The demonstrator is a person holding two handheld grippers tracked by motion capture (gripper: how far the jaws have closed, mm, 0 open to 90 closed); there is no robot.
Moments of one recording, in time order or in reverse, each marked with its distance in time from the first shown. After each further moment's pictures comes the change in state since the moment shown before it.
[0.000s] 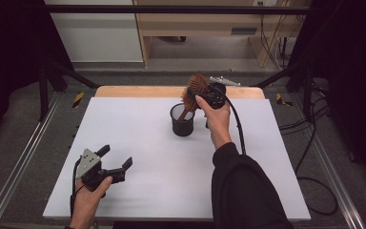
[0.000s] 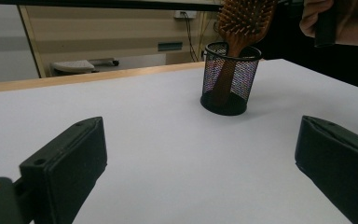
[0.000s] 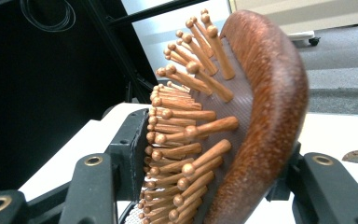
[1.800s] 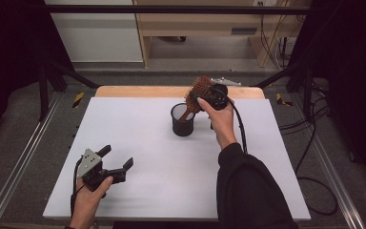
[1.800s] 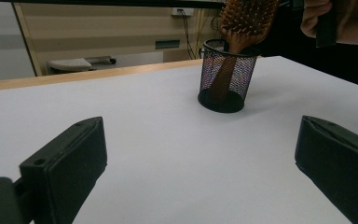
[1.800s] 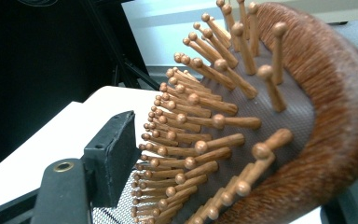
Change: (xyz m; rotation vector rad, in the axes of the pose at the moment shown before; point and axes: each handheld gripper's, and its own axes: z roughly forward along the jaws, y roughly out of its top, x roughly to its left) left arm -0.001 0.000 0.001 0.009 -0.011 0.006; right arm -0.009 -0.003 -0.002 0.056 -0.043 -0.064
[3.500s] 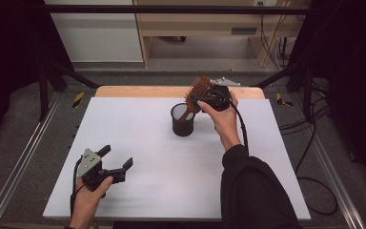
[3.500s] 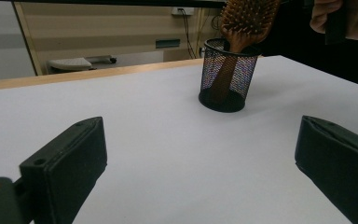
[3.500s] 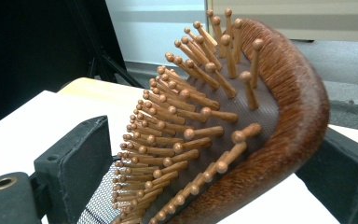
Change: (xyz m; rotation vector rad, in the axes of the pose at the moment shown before) left arm 0.001 0.000 0.000 0.003 0.001 0.000; right arm 0.005 0.001 -0.010 0.000 -0.092 -0.110
